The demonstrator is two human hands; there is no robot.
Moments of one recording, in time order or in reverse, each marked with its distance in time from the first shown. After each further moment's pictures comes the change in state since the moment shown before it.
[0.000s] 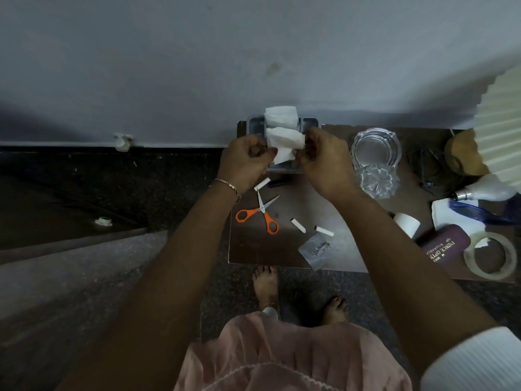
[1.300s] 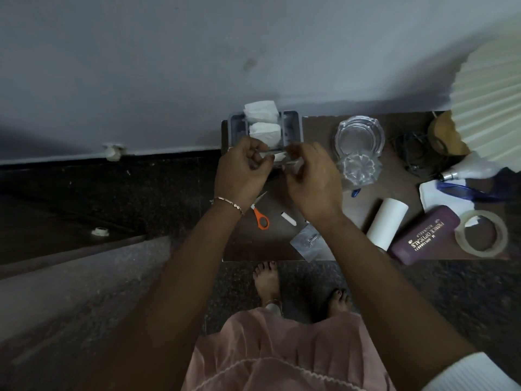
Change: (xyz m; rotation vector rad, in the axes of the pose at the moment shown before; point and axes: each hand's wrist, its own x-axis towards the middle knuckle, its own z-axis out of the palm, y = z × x) left_hand -0.027 -0.001 0.028 0.136 0.131 0.173; right_hand -0.049 0.011 0.010 -0.051 0.179 -0.044
